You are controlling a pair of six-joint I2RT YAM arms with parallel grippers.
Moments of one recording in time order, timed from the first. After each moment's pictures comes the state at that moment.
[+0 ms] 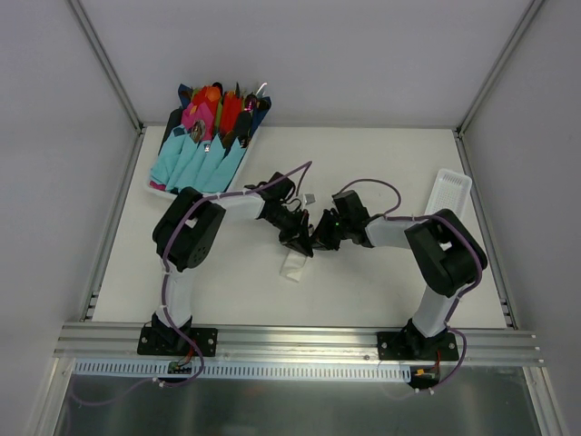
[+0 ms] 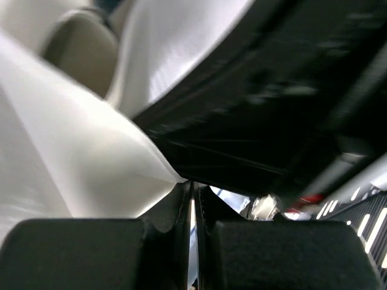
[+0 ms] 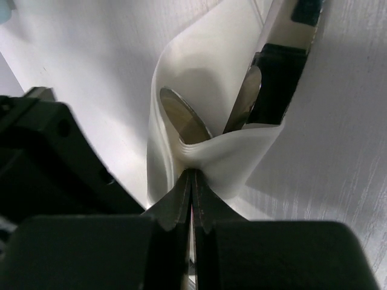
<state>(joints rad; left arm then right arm) -0.62 2.04 1.28 -0.40 0.88 -0.52 0.56 1.78 0.82 0.07 -0.40 0.95</state>
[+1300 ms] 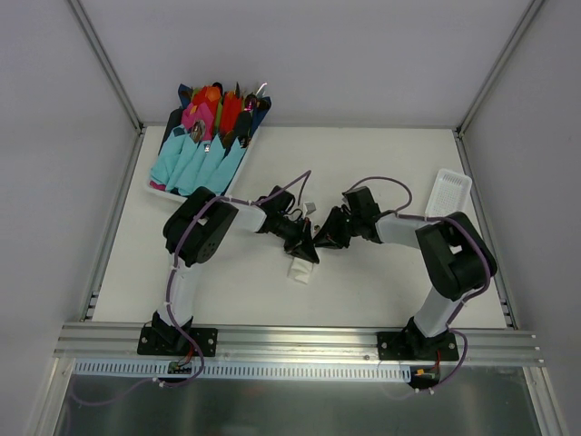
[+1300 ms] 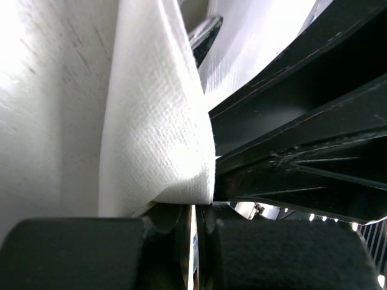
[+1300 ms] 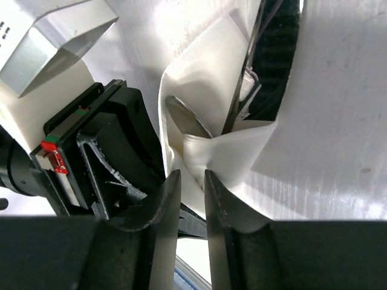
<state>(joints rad) -0.63 2.13 1.14 -0.03 0.94 -0.69 0.48 1.73 0.82 -0.02 -0.46 0.90</state>
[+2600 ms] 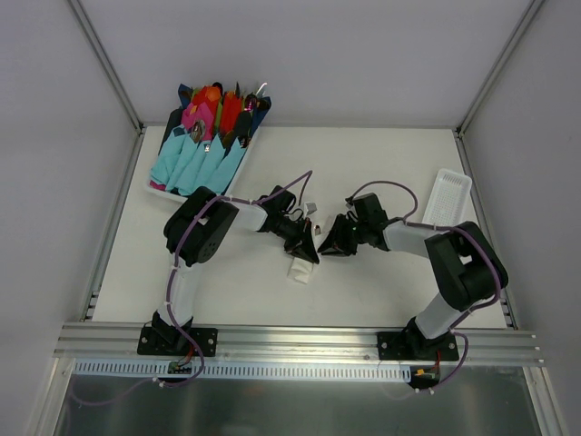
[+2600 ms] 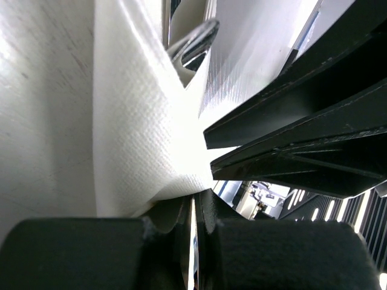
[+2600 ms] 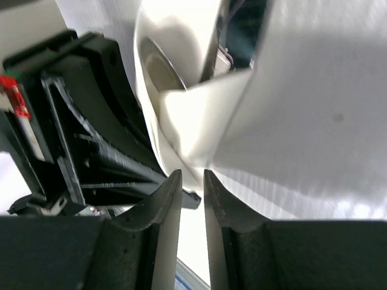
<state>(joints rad) -0.63 2.14 1.16 -0.07 0.94 -0.67 0.47 1.65 0.73 -0.03 -0.49 0.79</state>
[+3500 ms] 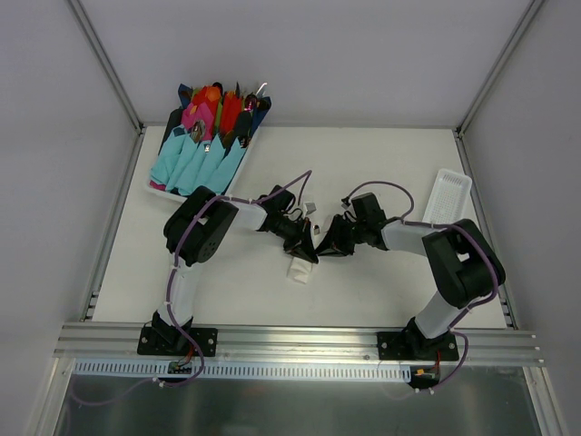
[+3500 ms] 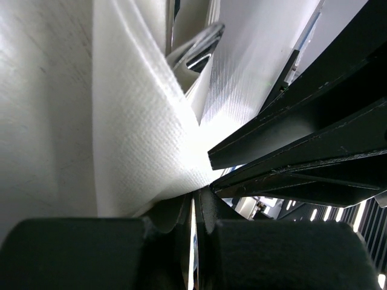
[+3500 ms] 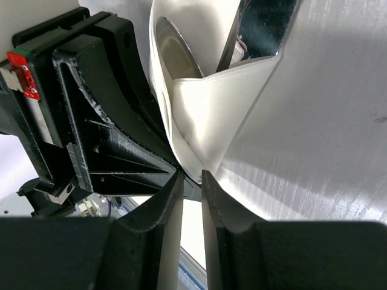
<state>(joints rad) -0.63 2.14 1.16 -0.09 0.94 -0.66 0.47 1.66 0.73 -0.02 -0.55 0.78</state>
